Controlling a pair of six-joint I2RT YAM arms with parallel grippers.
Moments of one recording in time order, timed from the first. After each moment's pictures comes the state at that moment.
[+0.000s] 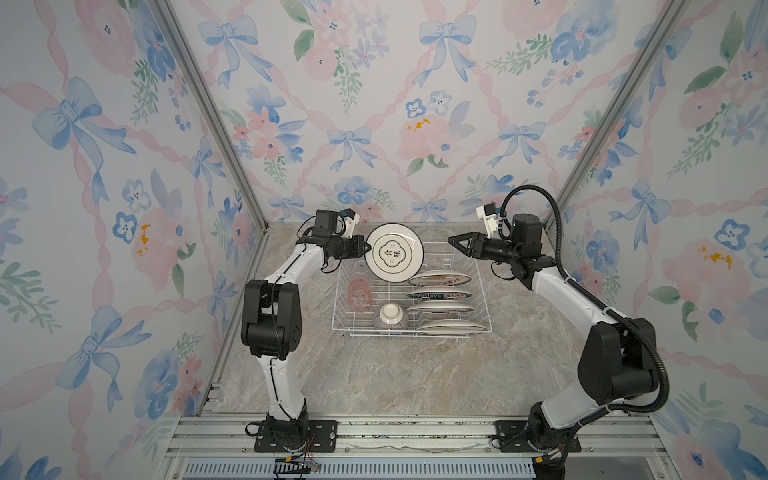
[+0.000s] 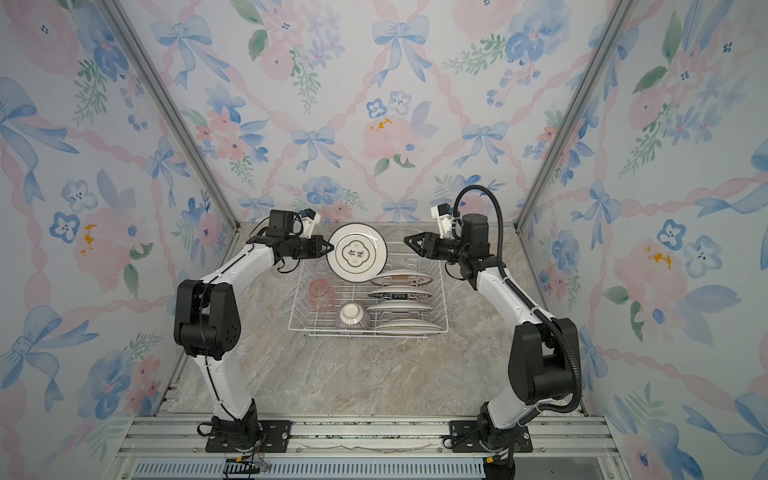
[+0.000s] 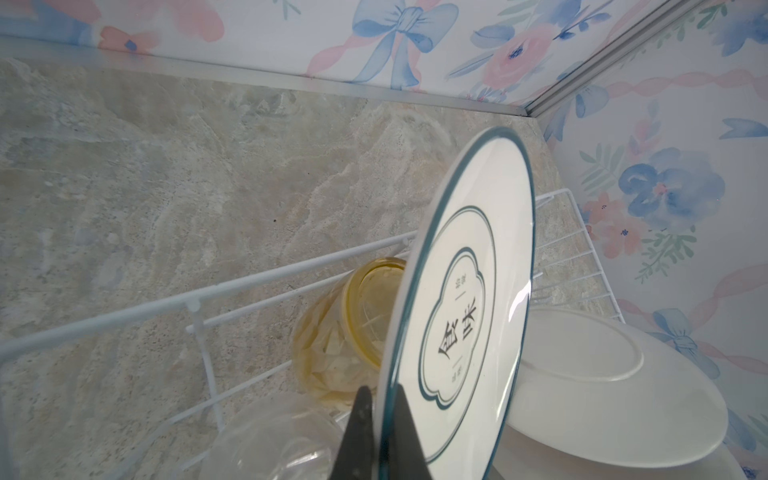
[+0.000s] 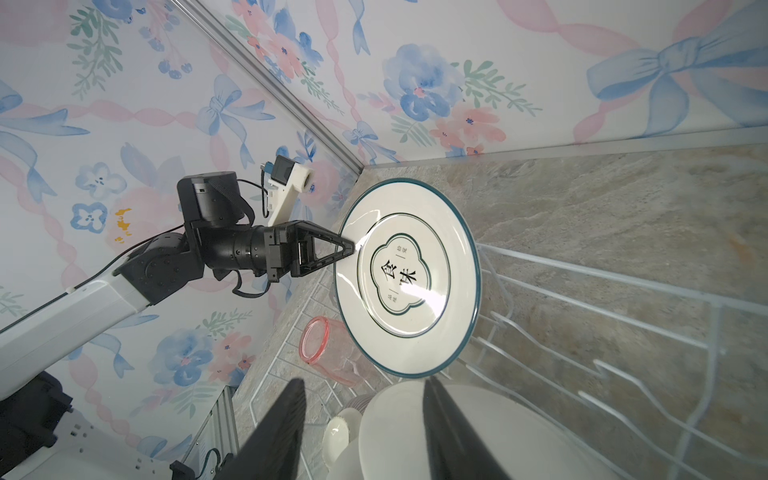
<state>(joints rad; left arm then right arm) -0.14 1.95 1.55 -0.38 0.58 -0.20 0.17 1.61 1.23 0.01 -0.82 0.49</state>
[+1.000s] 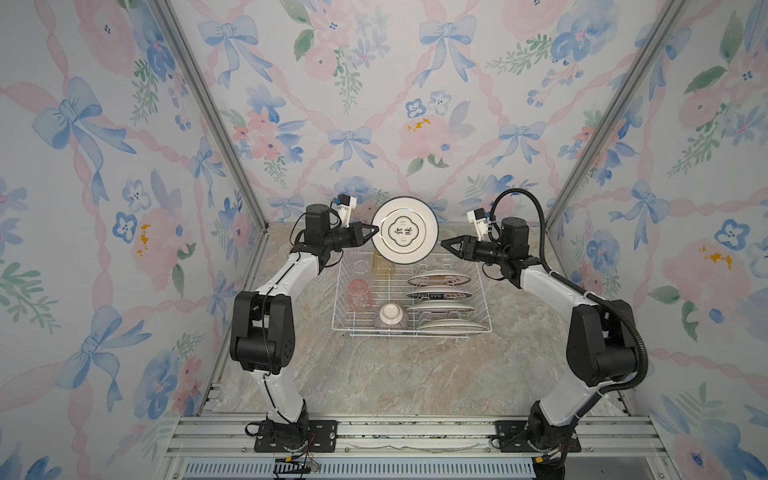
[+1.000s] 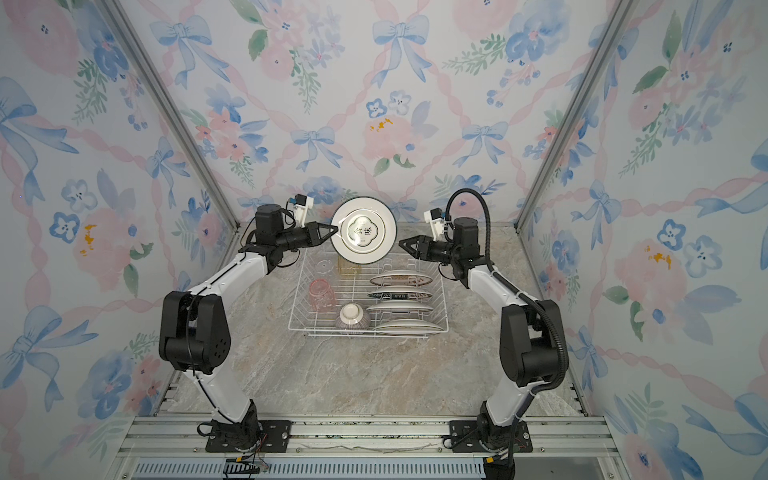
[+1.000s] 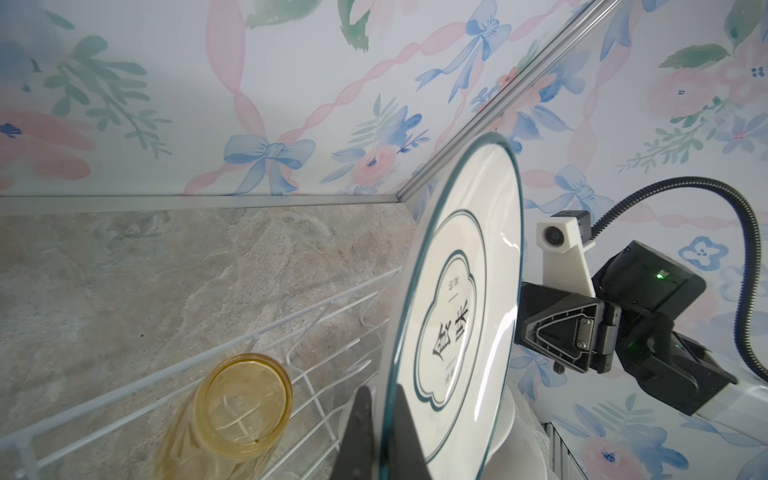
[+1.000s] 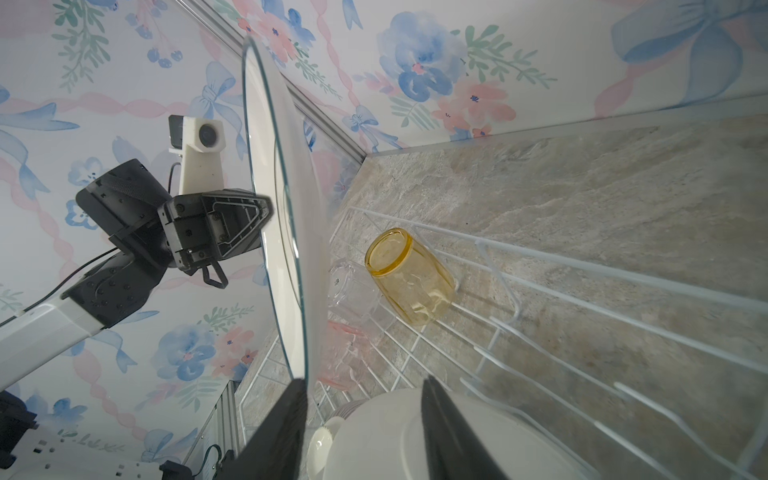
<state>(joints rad) -0.15 1.81 1.39 0.09 0.81 -0.47 0.20 1.73 1.23 0.15 -0.86 0.53</state>
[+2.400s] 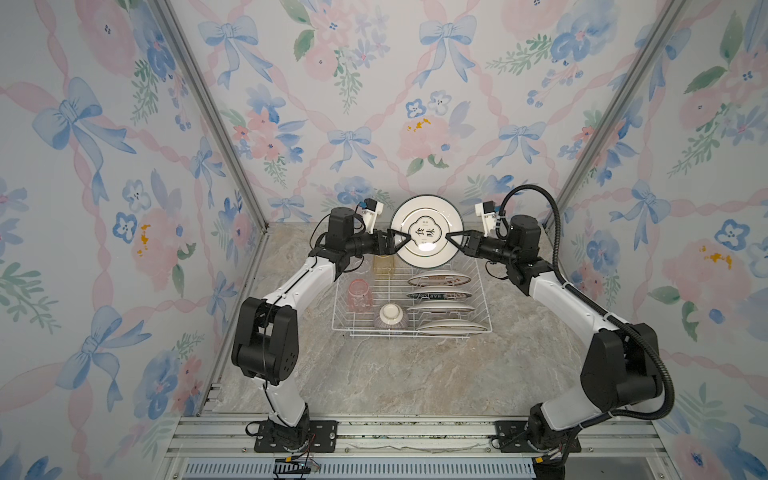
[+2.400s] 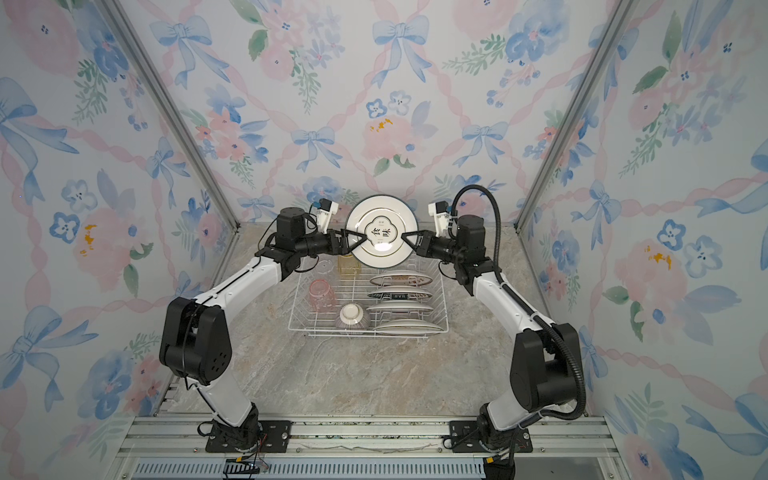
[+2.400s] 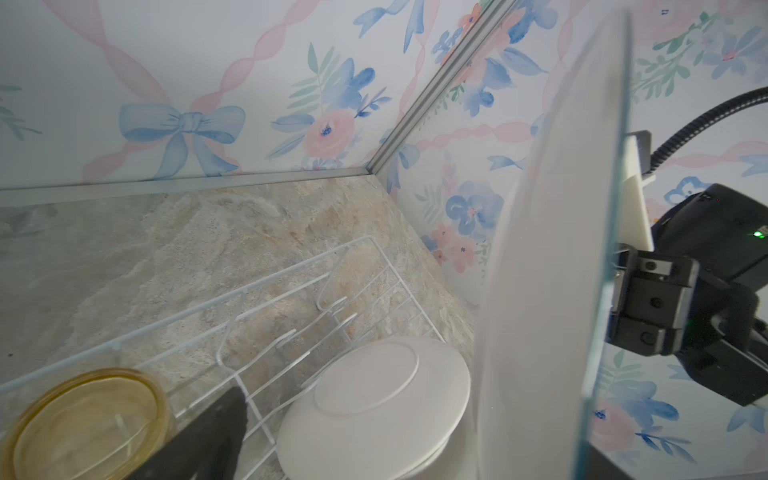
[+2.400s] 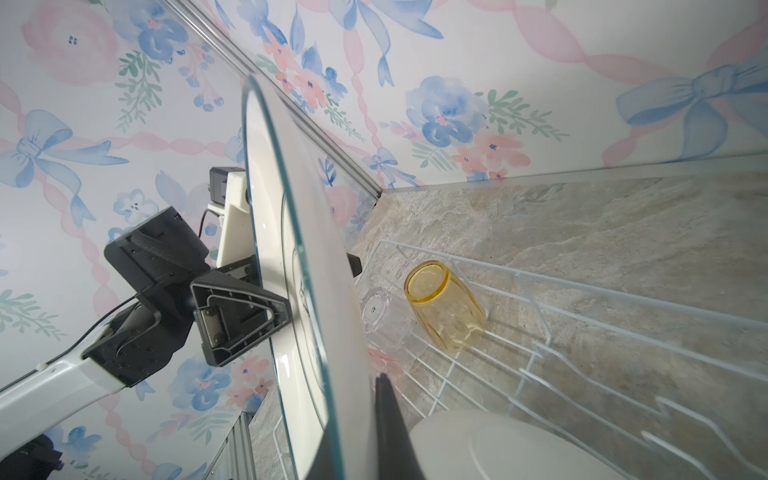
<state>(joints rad) -0.31 1.72 1.37 0.02 0.68 -0.40 0.20 1.53 1.18 0.16 -0.75 0.63</state>
